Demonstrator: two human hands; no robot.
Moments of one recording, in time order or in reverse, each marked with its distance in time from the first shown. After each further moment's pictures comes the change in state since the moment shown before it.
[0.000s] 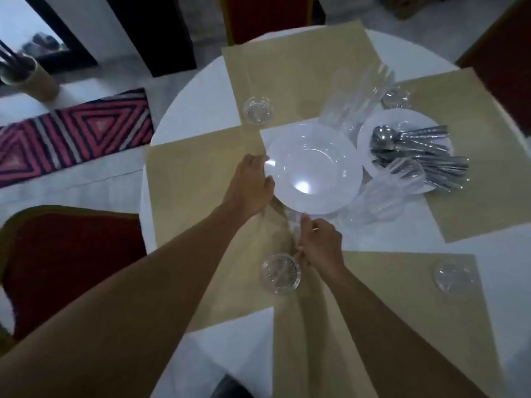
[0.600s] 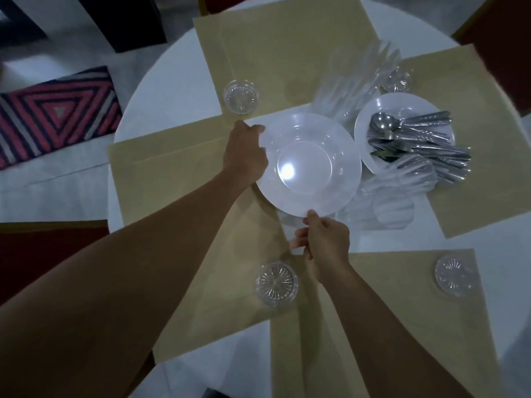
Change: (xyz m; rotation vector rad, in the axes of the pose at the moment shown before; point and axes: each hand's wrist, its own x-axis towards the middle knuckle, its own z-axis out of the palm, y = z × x) left_hand 0.092 -0.006 0.022 0.103 -0.029 -0.044; right_hand 0.023 -0.009 0.001 0.514 0.093 0.300
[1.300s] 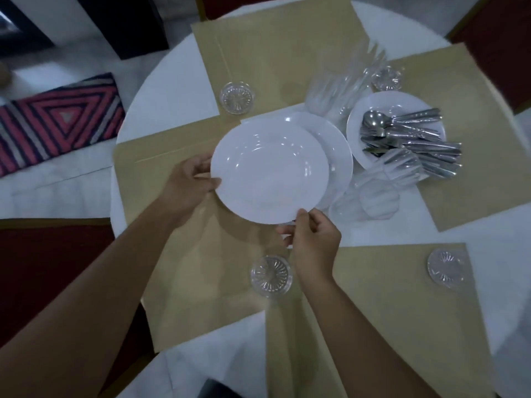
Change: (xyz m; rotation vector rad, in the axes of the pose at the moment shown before) left_hand -0.094 -0.047 -0.068 -0.786 -0.118 -0.228; right_hand -0.031 0.014 0.005 0.196 -0.023 -0.307
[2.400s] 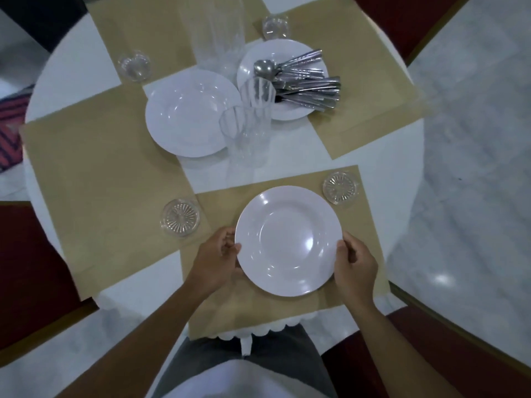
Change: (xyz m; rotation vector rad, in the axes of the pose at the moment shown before) left_hand -0.215 -0.112 0.227 0.250 -0.116 -0.181; right_hand -0.038 0.094 -0.338 -0.391 0.234 -0.084
